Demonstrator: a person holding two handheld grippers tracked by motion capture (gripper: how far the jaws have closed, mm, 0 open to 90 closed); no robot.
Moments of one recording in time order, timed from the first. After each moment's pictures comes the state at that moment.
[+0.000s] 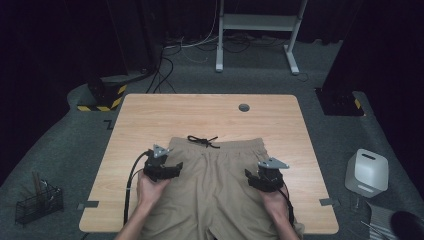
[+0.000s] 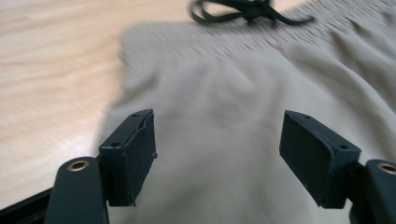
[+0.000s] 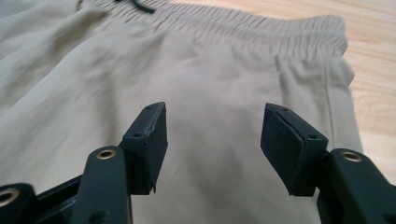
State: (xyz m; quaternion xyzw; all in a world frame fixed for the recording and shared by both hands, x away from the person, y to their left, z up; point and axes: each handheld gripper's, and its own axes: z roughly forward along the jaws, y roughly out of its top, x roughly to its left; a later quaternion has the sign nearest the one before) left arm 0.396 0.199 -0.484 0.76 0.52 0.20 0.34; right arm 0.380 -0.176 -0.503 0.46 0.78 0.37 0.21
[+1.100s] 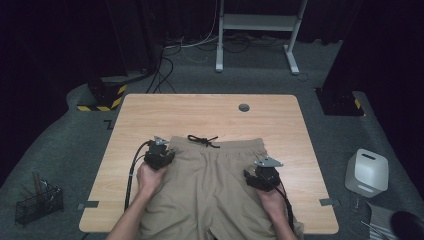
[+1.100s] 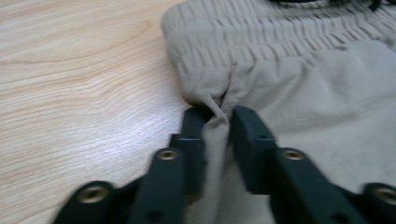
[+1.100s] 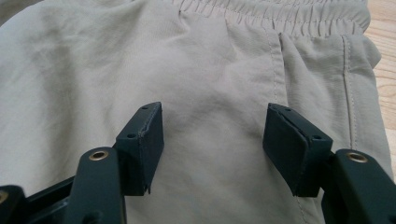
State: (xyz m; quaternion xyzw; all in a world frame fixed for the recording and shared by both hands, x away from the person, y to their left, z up) left arm 0.439 0.210 -0.512 0.78 0.52 0.18 0.31; right arm 0.389 -0.173 -0.523 0.46 0.79 0.34 0.21
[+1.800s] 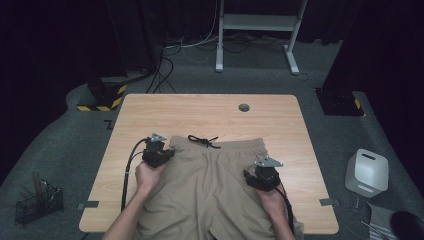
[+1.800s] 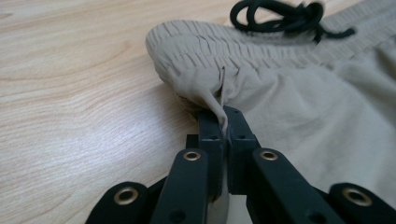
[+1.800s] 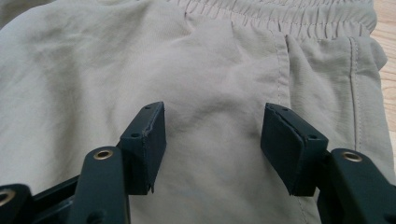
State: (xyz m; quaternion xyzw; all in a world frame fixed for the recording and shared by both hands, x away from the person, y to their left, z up) left arm 0.435 0.216 -0.491 0.77 0.51 0.15 0.36; right arm 0.389 -0.172 -0.523 0.46 0.79 0.34 0.21
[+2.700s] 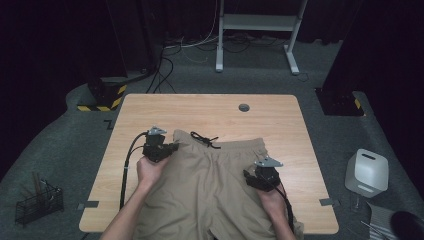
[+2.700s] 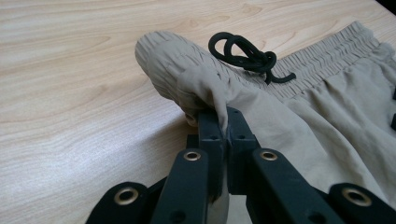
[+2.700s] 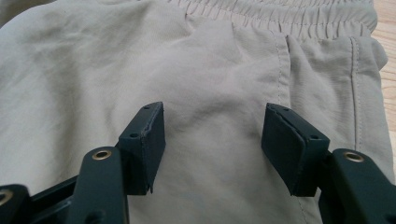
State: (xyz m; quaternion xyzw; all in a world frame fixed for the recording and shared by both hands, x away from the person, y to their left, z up) left arm 0.435 0.207 -0.458 0.76 0.50 0.13 0.40; right arm 0.389 -0.172 -0.523 0.46 0.79 0.34 0.21
